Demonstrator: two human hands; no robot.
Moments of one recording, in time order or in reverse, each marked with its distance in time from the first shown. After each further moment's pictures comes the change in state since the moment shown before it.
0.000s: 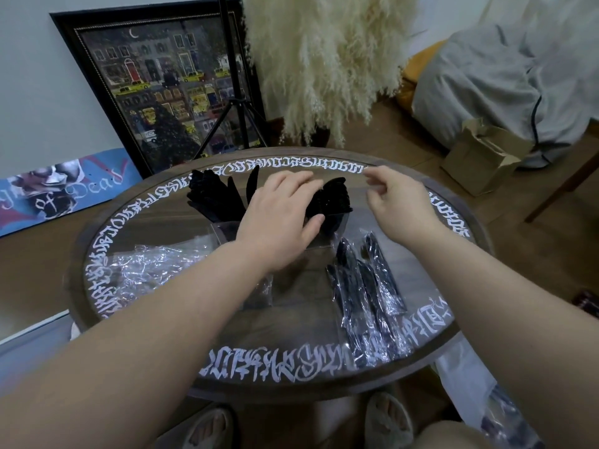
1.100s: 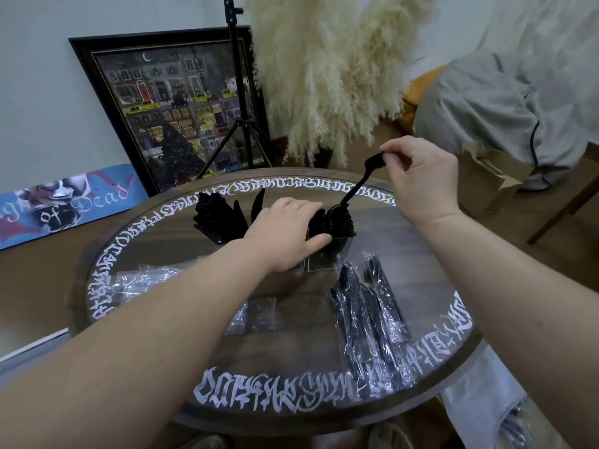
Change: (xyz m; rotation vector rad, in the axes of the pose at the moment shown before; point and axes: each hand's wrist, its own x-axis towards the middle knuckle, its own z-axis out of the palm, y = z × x) left_hand 0.030 -0.014 0.000 0.025 -0.324 -0.086; right_hand 0.045 -0.014 -0.029 0.047 0.483 -0.299
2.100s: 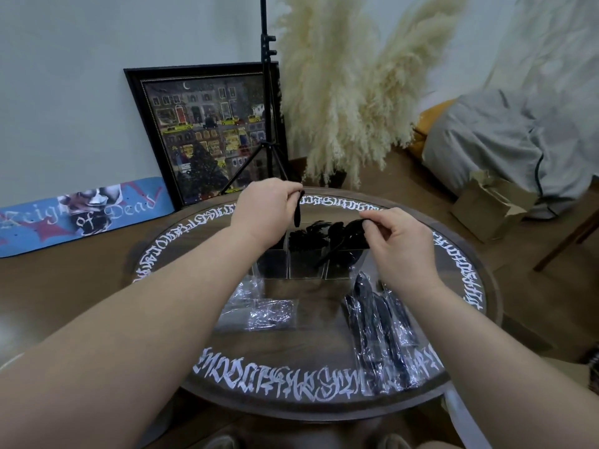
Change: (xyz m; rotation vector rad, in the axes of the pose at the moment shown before) left_hand -0.041 -0.023 -0.073 -0.101 0.435 -0.137; right_hand -0.070 -0.078 -0.014 0.130 -0.148 0.118
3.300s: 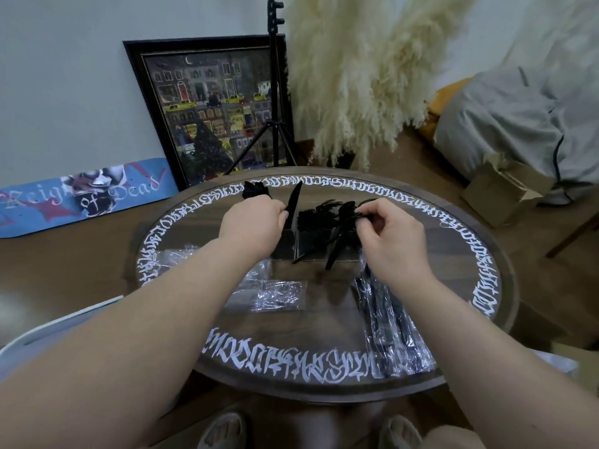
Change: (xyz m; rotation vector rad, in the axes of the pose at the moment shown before) left_hand -0.037 -0.036 0.031 0.168 -0.248 -0.147; right_hand -0.018 -0.010 0.024 0.099 -0.147 0.206
